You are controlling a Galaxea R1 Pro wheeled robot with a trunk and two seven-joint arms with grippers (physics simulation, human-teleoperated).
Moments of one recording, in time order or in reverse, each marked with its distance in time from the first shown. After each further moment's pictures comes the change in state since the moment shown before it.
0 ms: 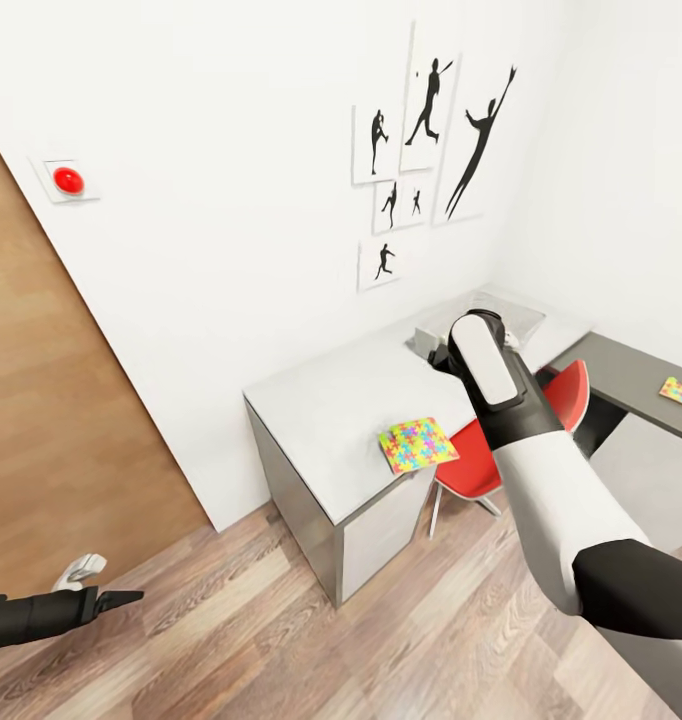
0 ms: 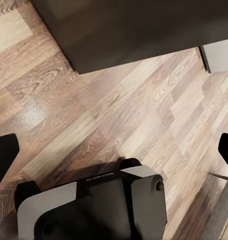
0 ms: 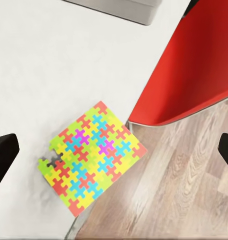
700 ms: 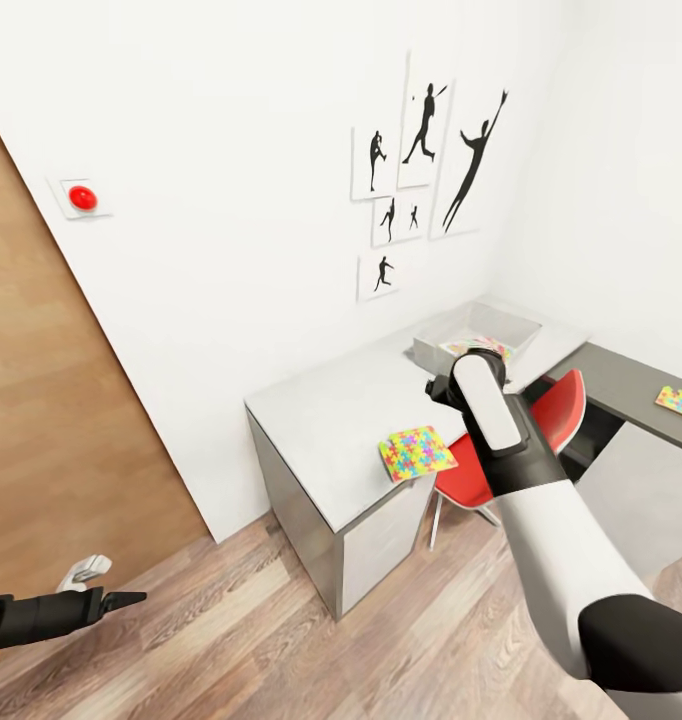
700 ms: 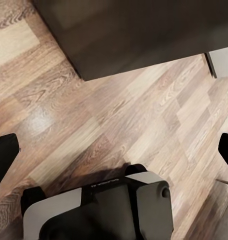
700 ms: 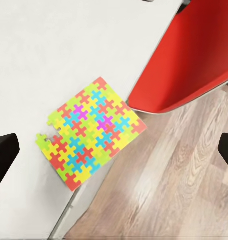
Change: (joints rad) left arm 0.000 -0.015 0.000 0.000 0.000 0.001 0.050; right arm 0.164 -0.002 -0.007 -0.142 -0.012 0.015 -0.005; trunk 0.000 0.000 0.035
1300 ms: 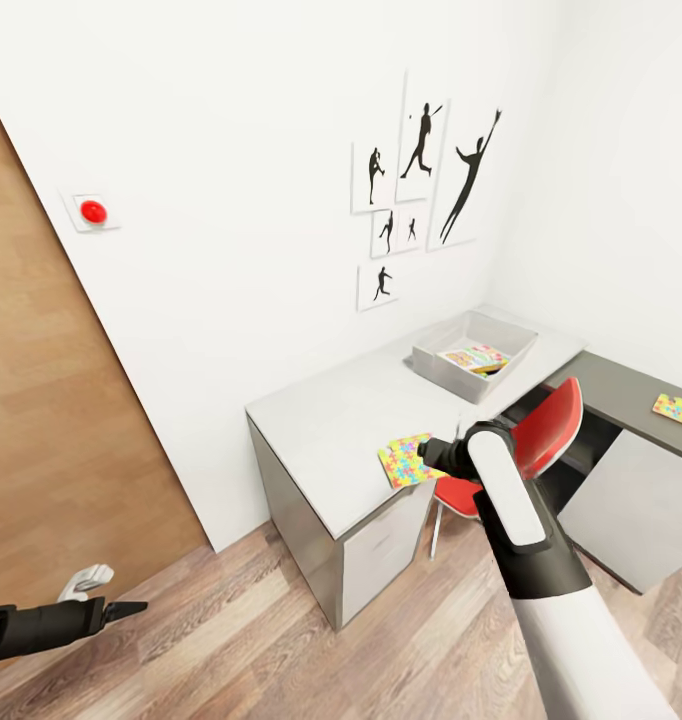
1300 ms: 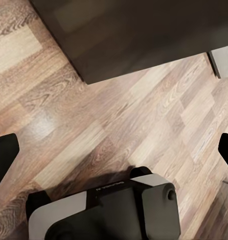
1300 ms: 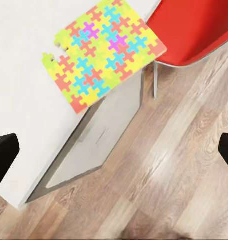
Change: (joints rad) left arm 0.000 -0.002 -0.001 0.059 0.001 -0.064 0.034; right arm 0.313 -0.008 -0.003 -0.264 -0.116 0.047 -0.001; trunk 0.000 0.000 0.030
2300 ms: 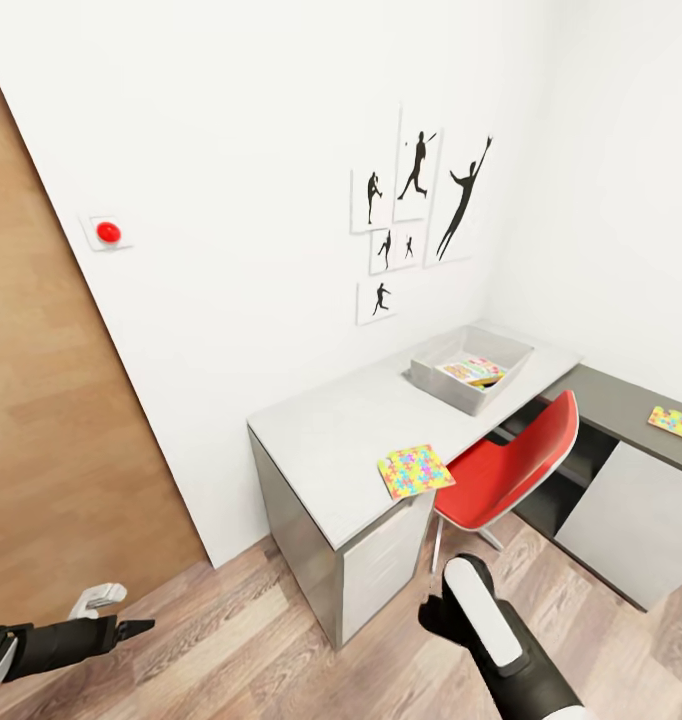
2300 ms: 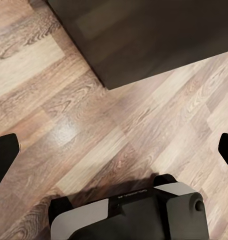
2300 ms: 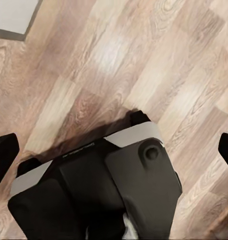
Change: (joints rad) left arm 0.000 -0.034 0.000 0.104 -0.005 -0.130 0.166; right arm 0.306 0.009 0.024 0.349 -0.009 -0.089 0.029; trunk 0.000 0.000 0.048
